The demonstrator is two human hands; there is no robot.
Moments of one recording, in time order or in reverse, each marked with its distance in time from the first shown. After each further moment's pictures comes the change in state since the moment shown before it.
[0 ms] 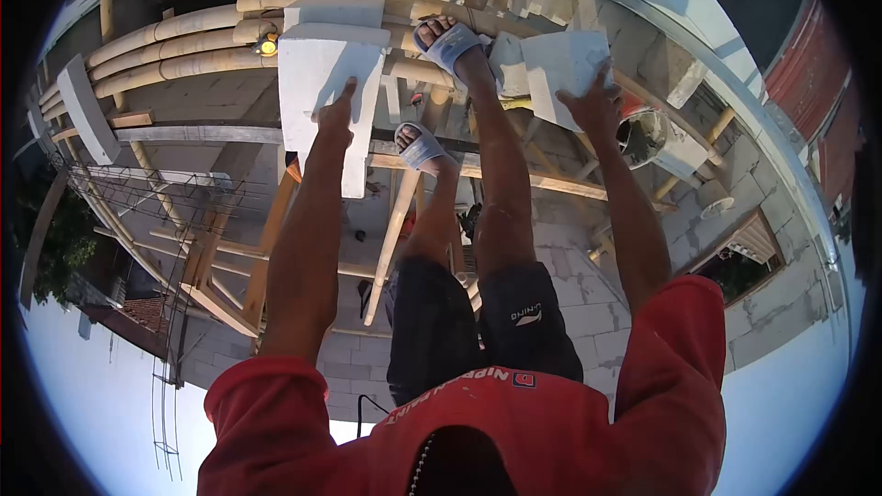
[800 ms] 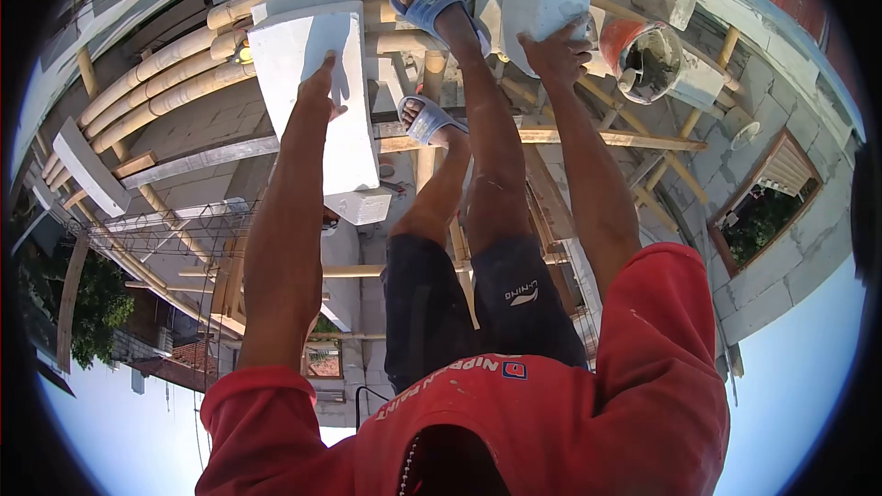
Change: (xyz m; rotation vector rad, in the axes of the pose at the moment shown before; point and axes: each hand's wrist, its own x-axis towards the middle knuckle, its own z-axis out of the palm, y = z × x) left_hand -0.056 0.026 0.004 -0.106 -0.044 0.023; right_hand -0.054 -0.051 0.085 0.213 0.115 0.331
